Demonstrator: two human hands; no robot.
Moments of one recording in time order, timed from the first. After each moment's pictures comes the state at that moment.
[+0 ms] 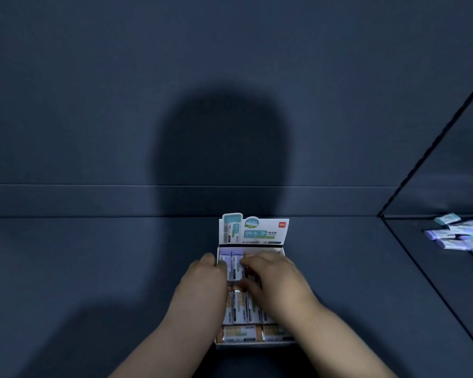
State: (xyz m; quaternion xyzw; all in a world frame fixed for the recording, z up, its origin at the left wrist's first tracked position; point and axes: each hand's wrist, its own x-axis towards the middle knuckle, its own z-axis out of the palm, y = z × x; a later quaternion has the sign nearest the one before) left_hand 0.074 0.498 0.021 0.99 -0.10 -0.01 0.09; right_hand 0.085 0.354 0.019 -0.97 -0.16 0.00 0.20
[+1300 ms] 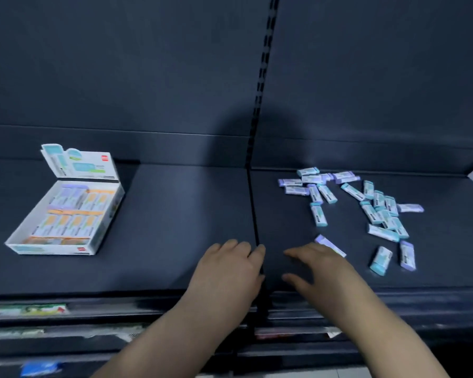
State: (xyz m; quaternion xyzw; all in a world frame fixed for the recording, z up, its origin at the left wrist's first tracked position) left_hand -0.051 0.165 0.046 0.96 -0.26 0.03 0.05; right_hand -0.057 -0.011 0.046 -0.98 -0.08 0.03 0.18
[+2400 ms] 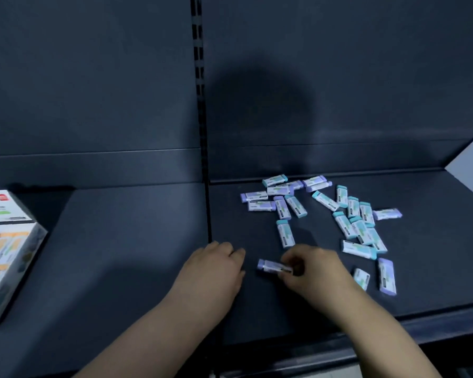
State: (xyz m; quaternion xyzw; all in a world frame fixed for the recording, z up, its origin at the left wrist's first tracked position) left_hand 0.034 0.105 0.023 0.96 -0.26 -0.03 0.04; right_hand 0.011 -0.077 0.028 -0.96 0.06 0.06 0.28
